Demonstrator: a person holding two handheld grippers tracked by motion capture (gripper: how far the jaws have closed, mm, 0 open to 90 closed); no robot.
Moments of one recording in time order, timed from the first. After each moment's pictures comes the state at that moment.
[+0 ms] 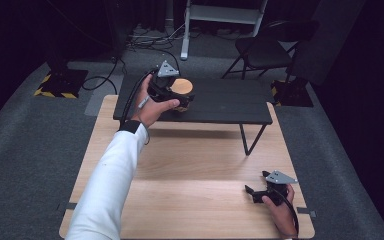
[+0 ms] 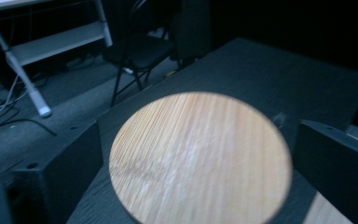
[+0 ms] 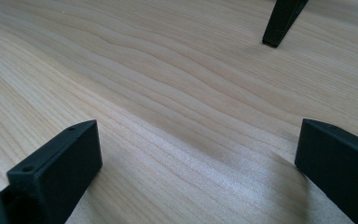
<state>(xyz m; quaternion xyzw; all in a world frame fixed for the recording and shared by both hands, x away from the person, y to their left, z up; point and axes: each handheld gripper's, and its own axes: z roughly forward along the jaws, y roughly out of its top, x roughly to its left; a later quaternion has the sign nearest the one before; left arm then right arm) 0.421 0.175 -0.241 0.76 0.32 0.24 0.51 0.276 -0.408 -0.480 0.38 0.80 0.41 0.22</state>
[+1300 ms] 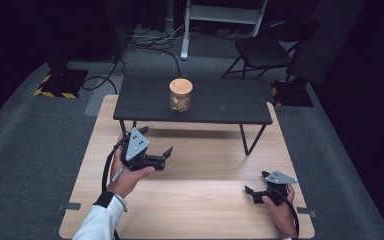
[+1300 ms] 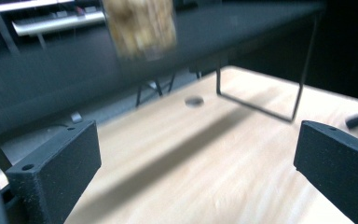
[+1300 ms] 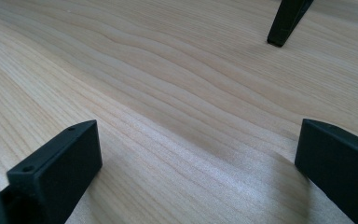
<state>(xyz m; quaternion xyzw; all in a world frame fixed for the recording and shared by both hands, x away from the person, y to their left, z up) 0.255 0.213 -0.391 0.73 0.32 0.30 0.53 0.277 -0.409 -0.480 0.38 0.80 0.42 0.21</state>
